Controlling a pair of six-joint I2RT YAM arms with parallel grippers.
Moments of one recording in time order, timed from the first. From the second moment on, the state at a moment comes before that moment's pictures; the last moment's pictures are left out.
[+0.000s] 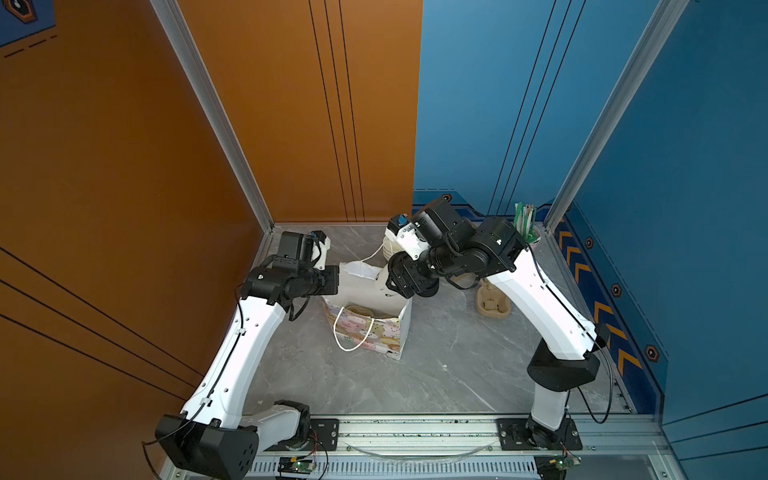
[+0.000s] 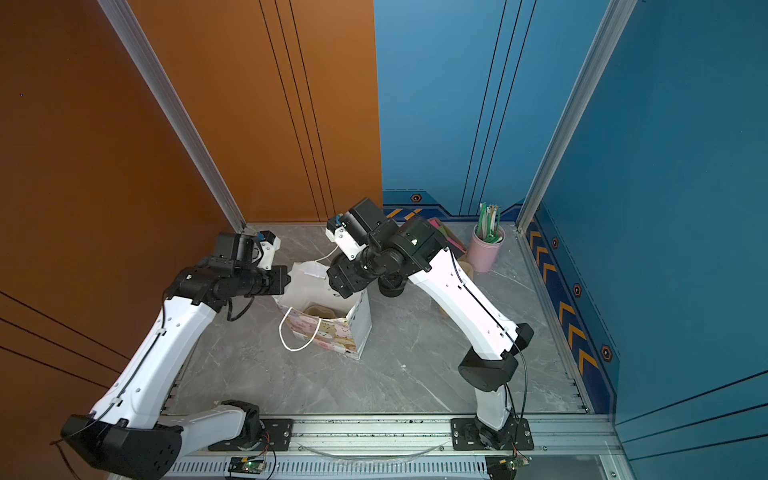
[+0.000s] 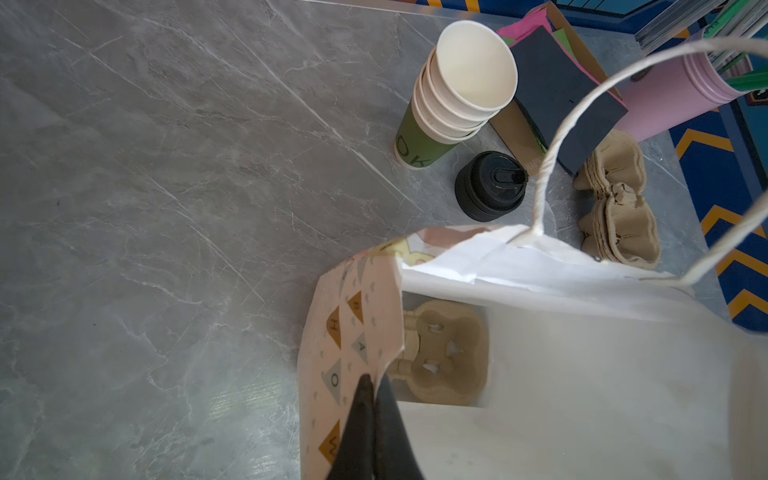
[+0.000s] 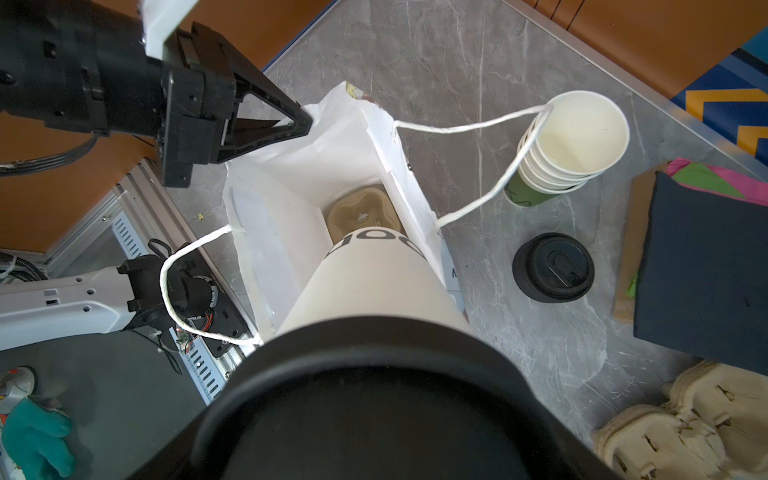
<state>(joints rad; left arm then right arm) -0.20 1.20 1.34 -1.00 0.16 -0.21 0.91 1.89 2.48 -1.48 -0.08 0.15</state>
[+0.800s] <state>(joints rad) -0.21 1.20 1.34 -0.98 0.16 -0.23 0.96 2.14 2.51 -1.48 -0.06 0.13</state>
